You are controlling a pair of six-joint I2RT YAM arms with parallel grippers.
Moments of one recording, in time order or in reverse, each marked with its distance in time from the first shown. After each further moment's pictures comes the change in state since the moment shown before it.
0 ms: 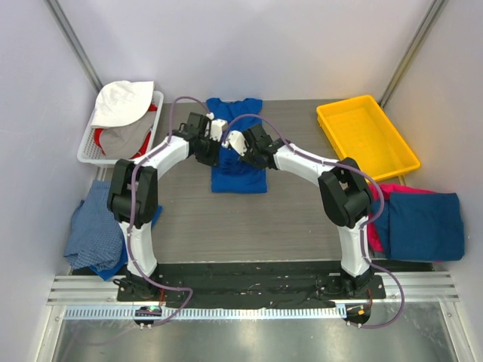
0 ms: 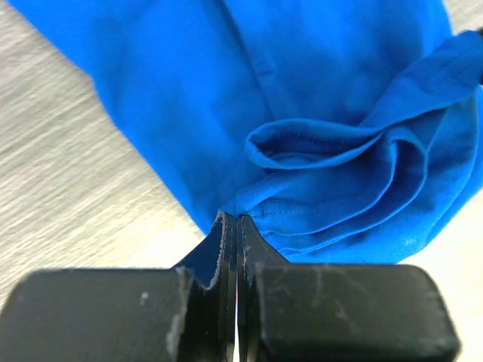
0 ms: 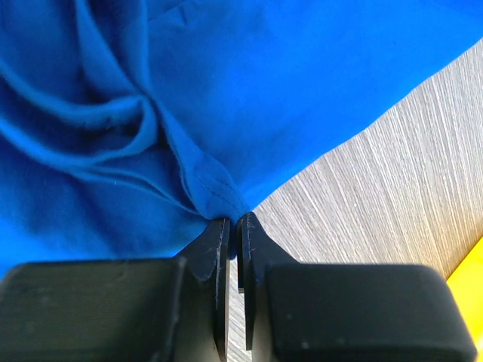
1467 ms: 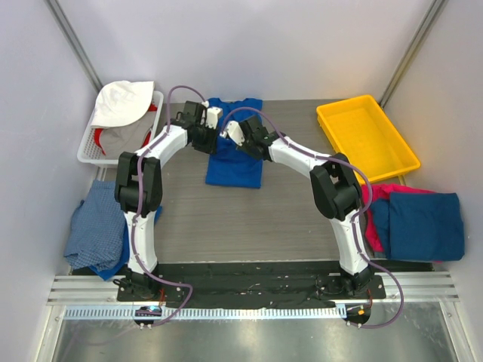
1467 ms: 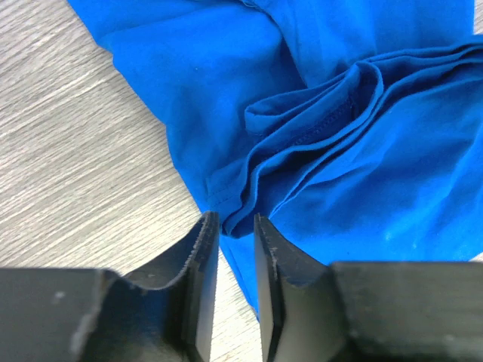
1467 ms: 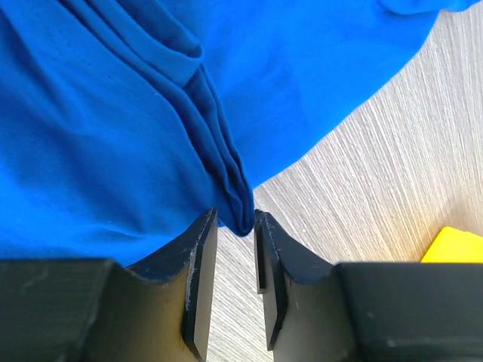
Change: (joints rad) left arm 0.061 0.150 0.224 -0.045 -0.024 0.029; right arm -0.027 0.133 0.183 -0.004 0.085 -0.024
